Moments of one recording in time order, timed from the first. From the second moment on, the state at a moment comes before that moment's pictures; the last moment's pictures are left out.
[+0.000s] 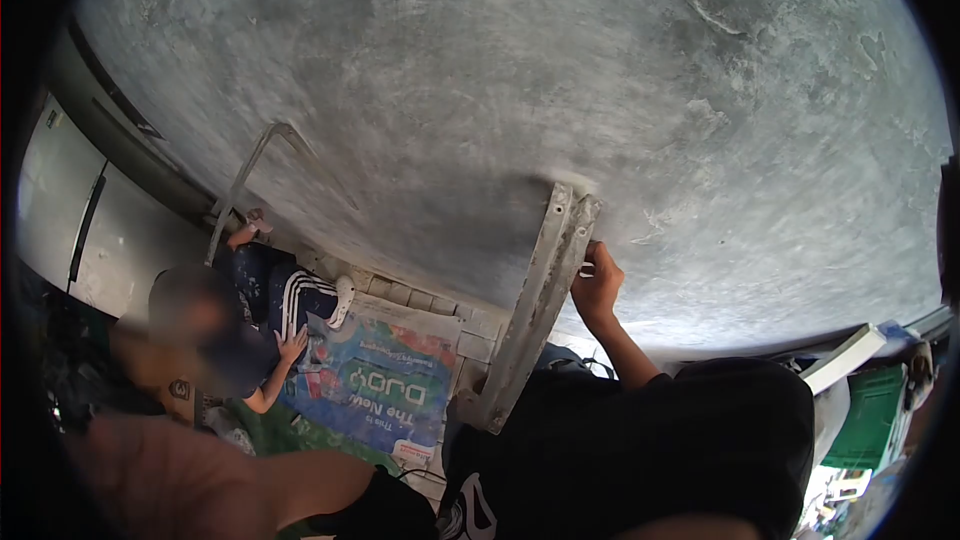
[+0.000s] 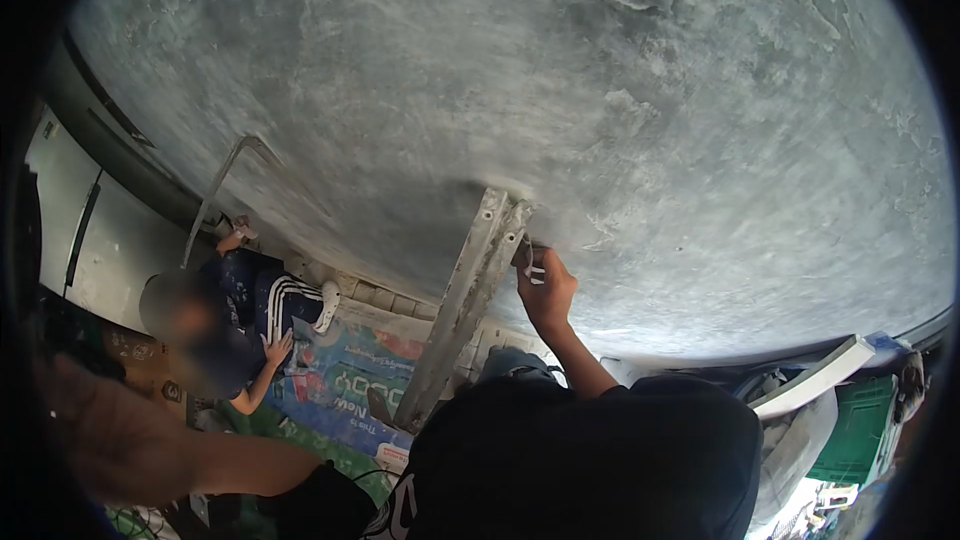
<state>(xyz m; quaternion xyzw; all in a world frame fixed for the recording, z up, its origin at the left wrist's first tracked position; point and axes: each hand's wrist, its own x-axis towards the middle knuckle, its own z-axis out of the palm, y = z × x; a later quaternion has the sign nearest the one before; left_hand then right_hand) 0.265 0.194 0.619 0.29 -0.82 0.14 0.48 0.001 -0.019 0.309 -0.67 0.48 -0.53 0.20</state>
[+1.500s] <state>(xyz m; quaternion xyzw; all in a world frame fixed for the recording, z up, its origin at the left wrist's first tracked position) 0.088 0.053 0.398 0.49 -0.41 -0.14 0.75 -0.031 -0.026 0.355 -0.77 0.36 -0.42 0.33</state>
